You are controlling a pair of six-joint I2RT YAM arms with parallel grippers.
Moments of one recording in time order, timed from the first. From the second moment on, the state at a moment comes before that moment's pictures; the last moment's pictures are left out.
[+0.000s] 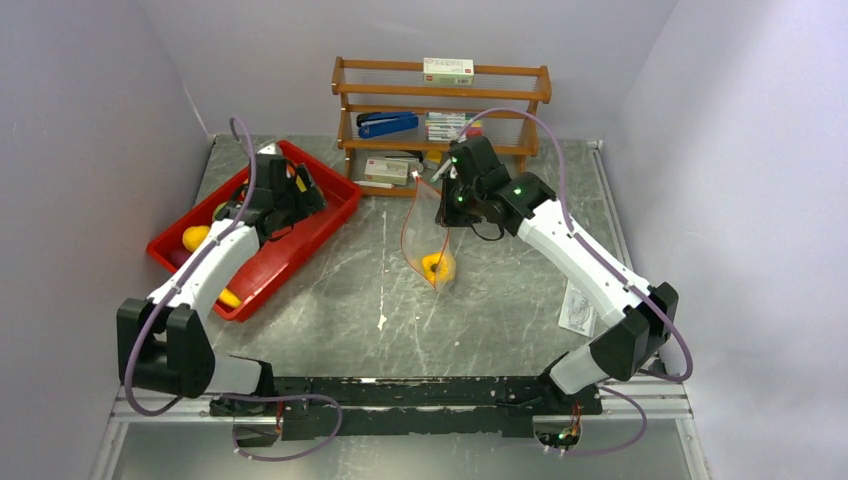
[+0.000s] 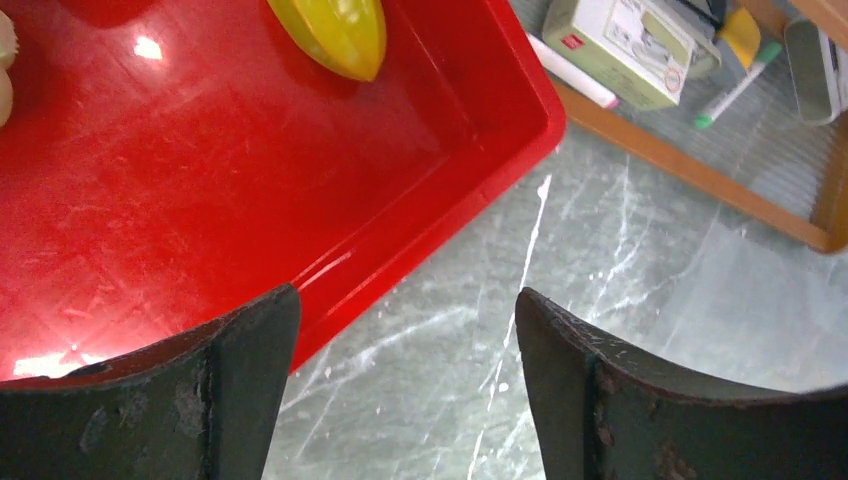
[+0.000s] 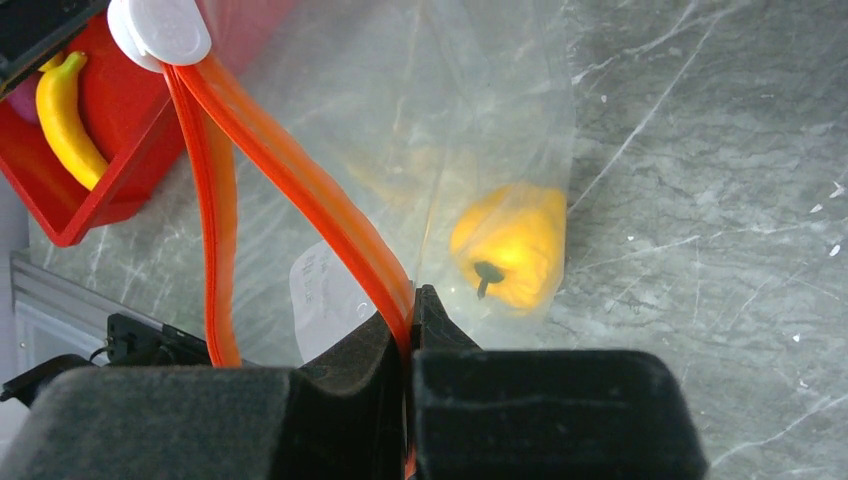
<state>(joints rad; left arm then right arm) -0.20 1.34 1.04 -0.38 -0.08 -0.59 0.66 1.50 1.54 -0.85 0.03 0.52</state>
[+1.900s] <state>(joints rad) -0.03 2.03 1.37 -0.14 -0.02 -0.58 0.70 1.44 1.51 -0.83 0.01 0.55</state>
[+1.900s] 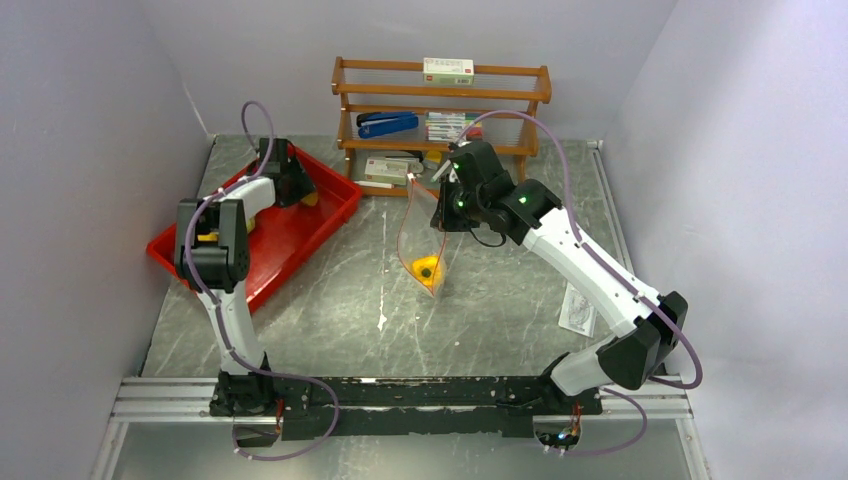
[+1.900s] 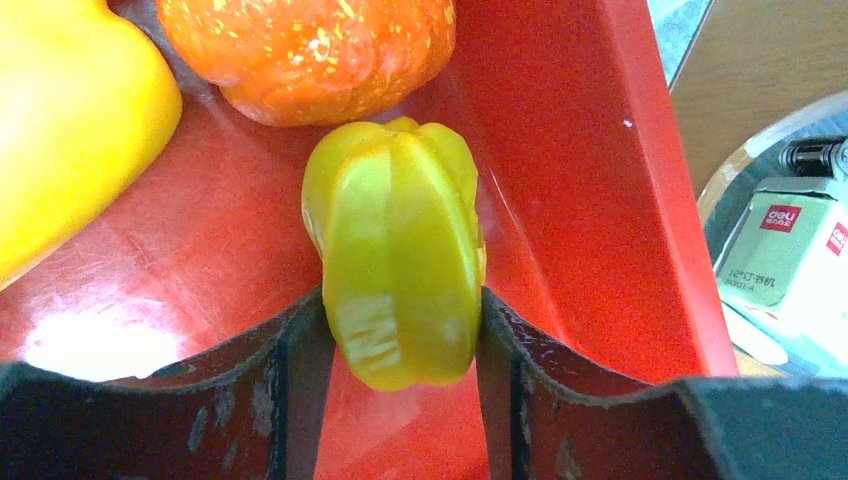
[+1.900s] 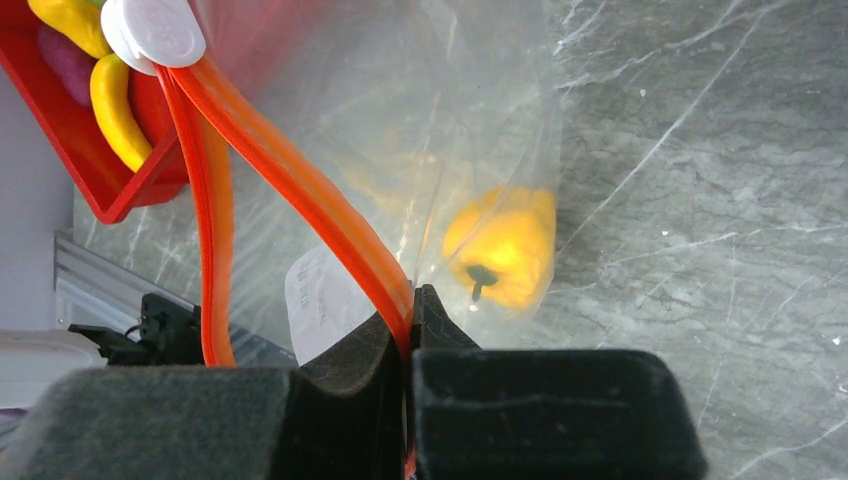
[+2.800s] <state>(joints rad) -0.03 1.67 1.27 -0.30 0.12 -0.52 0.70 1.44 1.46 -0.80 0.01 0.55</state>
